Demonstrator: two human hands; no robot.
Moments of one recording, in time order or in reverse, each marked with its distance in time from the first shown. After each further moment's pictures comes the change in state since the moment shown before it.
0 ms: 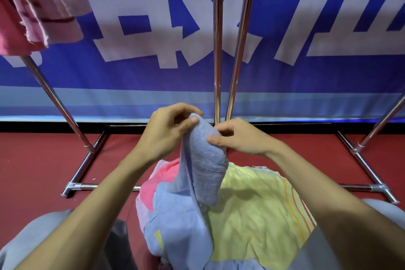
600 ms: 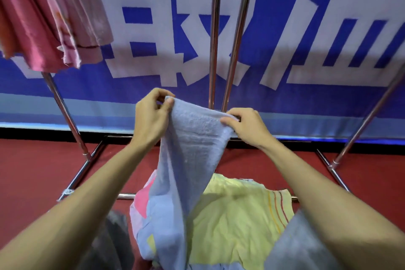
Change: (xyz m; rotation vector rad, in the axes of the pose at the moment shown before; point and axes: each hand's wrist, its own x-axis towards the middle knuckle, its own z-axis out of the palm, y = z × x) left_hand 0.012 0.036 -0.035 0.026 0.458 -0.012; right_hand -0.018 -0.040 -0.043 -0.306 0.501 0.010
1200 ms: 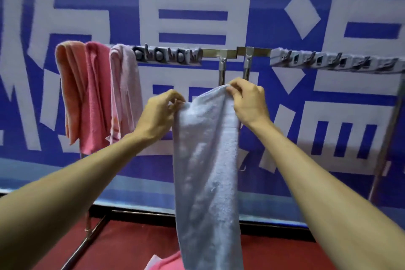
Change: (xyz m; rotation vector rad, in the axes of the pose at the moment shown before) left_hand 0.103 0.150 -0.099 0.094 0.143 0.539; right_hand 0.080 -0.199 -0.151 -0.051 0.587 -0.425
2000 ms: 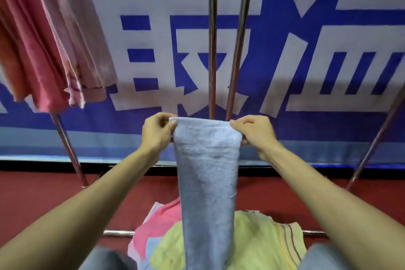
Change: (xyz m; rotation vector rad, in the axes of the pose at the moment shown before) left_hand -0.135 -0.095 0.122 -0.298 -0.188 -0.795; right_hand -0.166 0.138 0.067 0.360 -0.247 0.916
